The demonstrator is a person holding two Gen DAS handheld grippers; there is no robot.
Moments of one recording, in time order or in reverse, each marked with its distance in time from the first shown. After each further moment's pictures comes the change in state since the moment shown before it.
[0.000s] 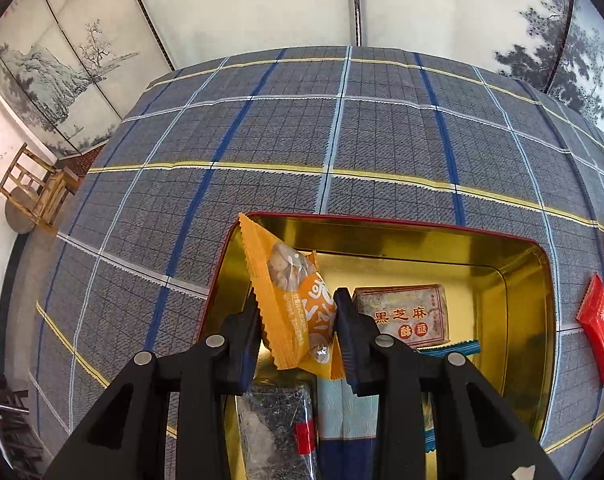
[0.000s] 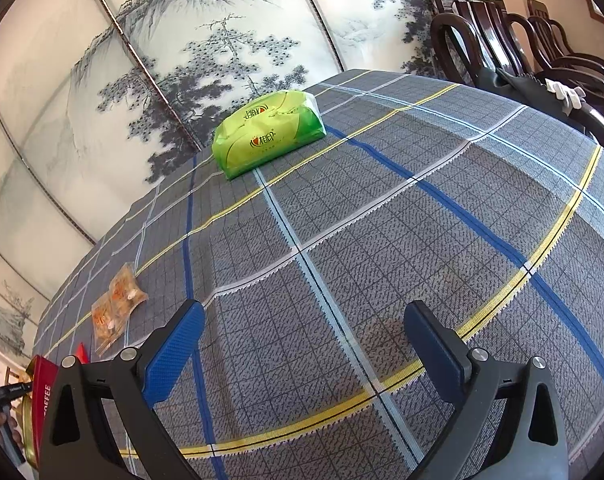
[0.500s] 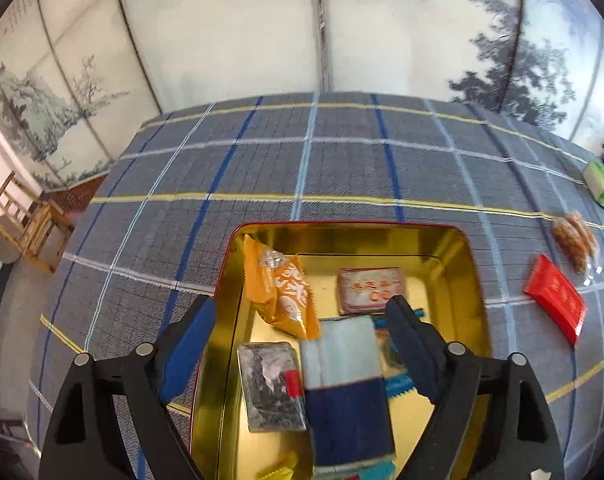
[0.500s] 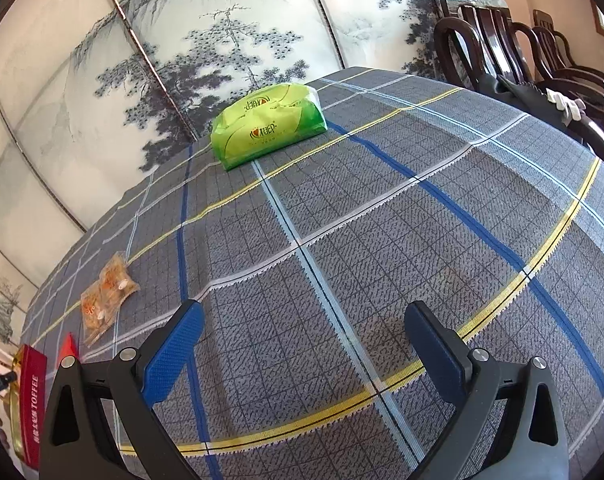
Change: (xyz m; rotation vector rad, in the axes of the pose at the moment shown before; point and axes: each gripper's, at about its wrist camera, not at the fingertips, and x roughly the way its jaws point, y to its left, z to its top) left arm -0.074 0.002 -0.037 0.075 -0.196 -0.113; right arm 0.004 0.015 -0.005 -0.088 0.029 -0.064
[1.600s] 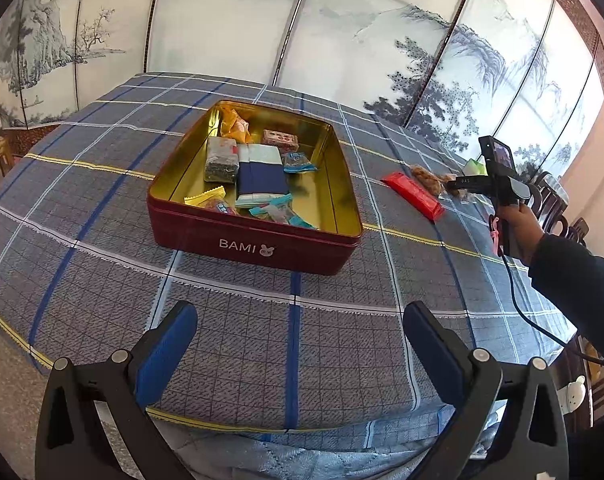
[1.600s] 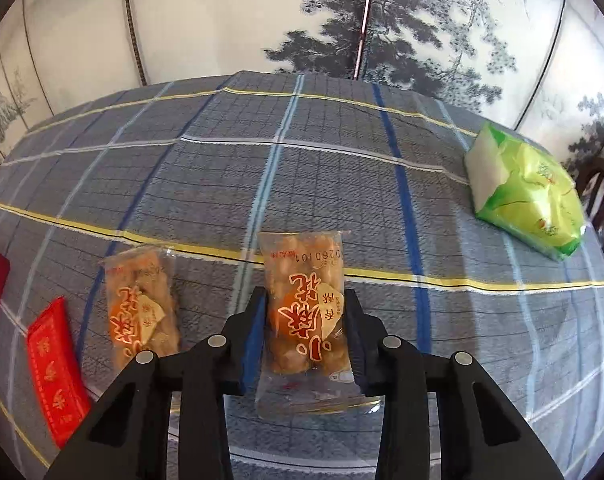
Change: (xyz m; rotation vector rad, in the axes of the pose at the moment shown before) left arm -0.131 0.001 -0.210 -0.188 -0.097 -0.326; right arm 0.100 0.215 0.029 -0.614 0.190 -0.023
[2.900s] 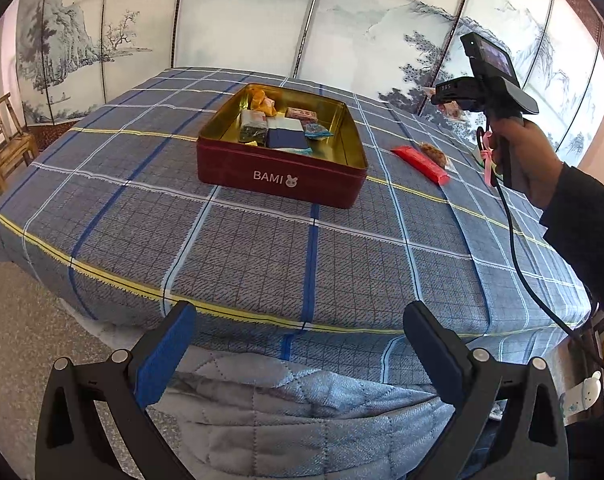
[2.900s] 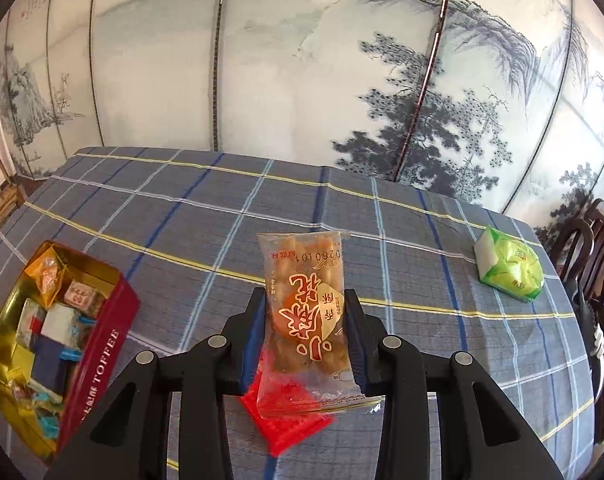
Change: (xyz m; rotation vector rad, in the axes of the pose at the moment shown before) left arm -0.045 -0.002 -0.066 -0.009 -0.005 0.097; right arm -0.140 0.162 0.011 -0.065 -0.212 0.009
